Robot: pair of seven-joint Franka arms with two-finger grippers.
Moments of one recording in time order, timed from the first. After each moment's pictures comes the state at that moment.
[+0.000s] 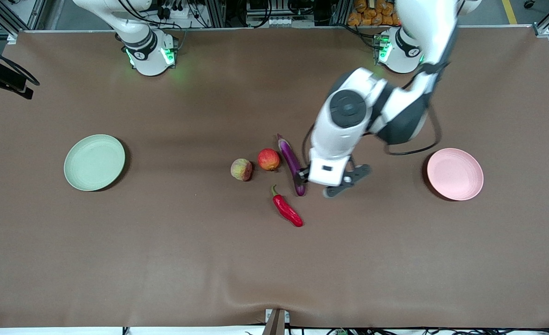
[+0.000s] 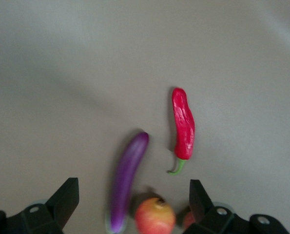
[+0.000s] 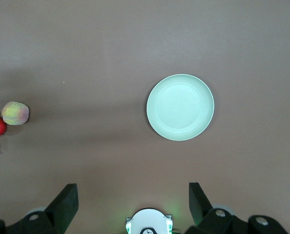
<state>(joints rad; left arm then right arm) -0.56 0.59 -0.10 -1.37 0.02 2.00 -1.33 -0.06 -0.02 0.00 -1.42 0.01 1.29 0.03</state>
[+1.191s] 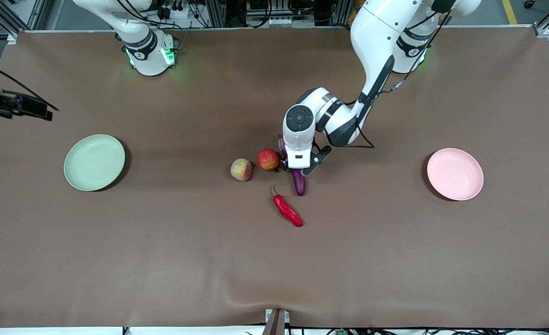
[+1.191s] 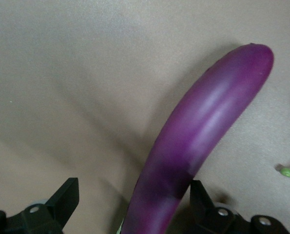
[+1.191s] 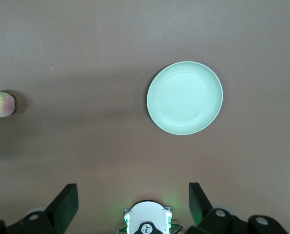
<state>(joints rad) -0.70 0.65 -0.09 -1.76 0.02 2.35 -1.58 -0.06 0.13 0.01 -1.43 0.01 1.29 0.02</state>
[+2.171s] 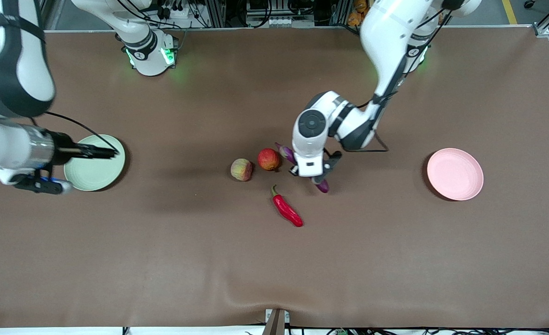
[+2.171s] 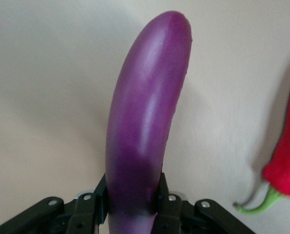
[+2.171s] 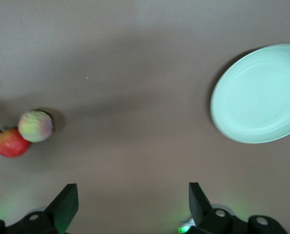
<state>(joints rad) -0.61 0.56 -0.07 -1.73 0.02 2.20 -1.59 0.05 0.30 0.02 -1.52 0.19 1.49 0.29</state>
